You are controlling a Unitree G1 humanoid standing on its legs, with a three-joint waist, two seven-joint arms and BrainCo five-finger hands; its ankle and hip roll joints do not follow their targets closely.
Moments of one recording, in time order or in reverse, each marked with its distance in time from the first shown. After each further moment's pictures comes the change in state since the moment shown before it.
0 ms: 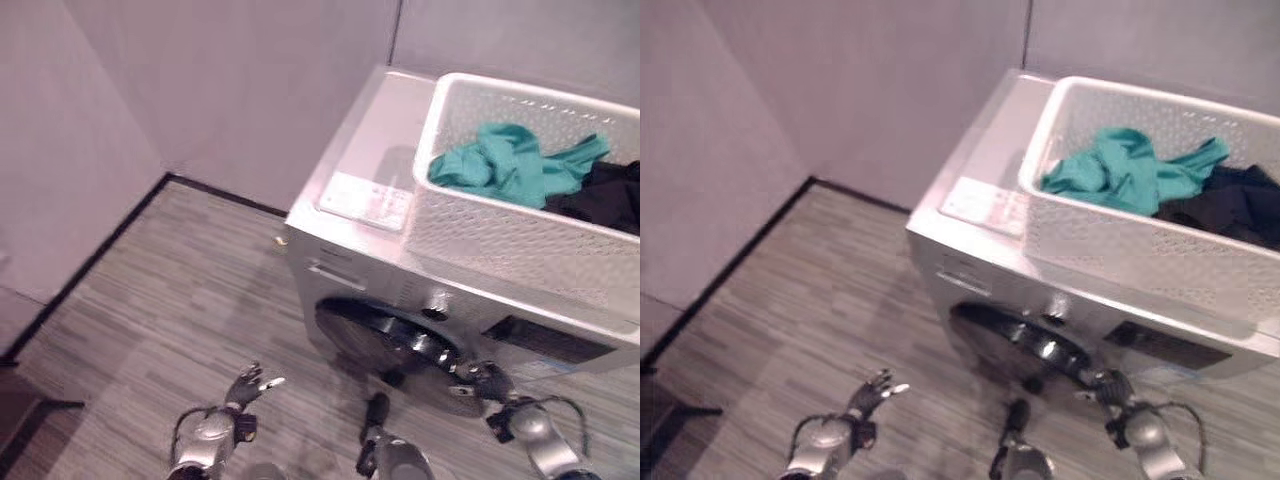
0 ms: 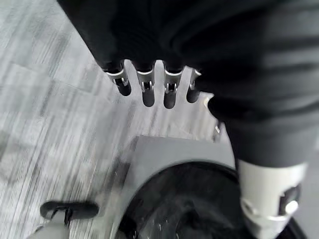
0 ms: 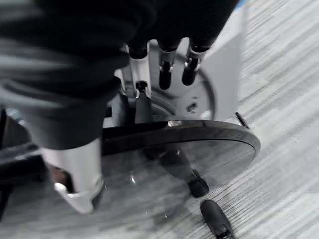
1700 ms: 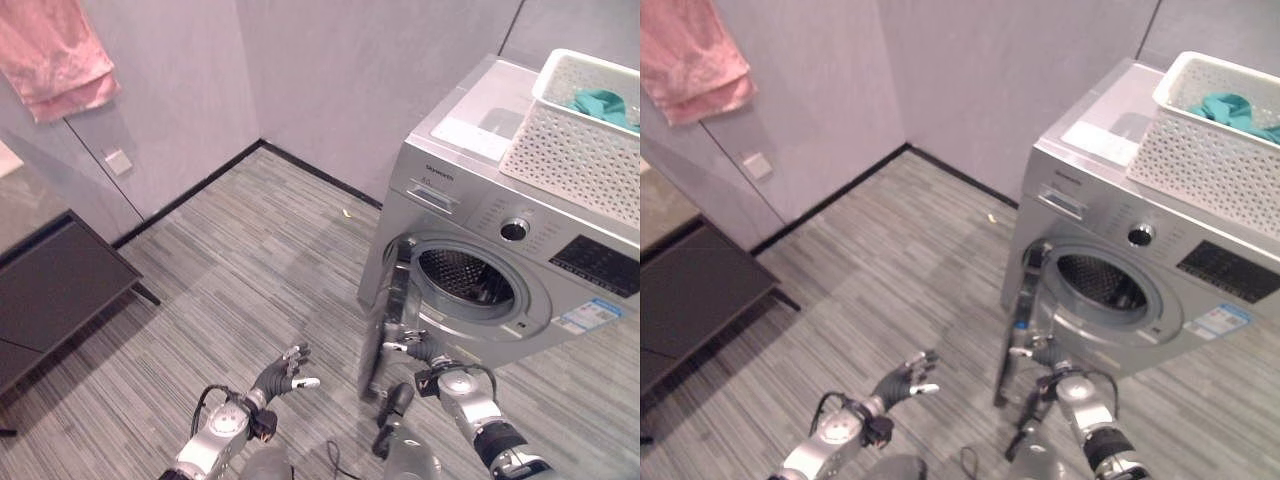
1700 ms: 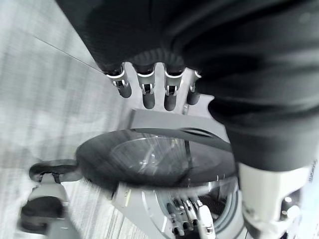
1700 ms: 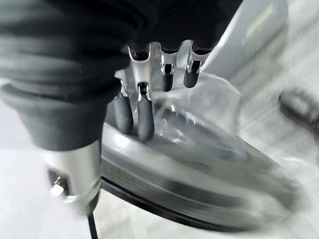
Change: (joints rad) left arm 0.135 0.189 -0.193 -0.512 -0.162 0.048 -0.070; right arm -0.290 0.303 0.227 0.197 0.266 -0.047 0.000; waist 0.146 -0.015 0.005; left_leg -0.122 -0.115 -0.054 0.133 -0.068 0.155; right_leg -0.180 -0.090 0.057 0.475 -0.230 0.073
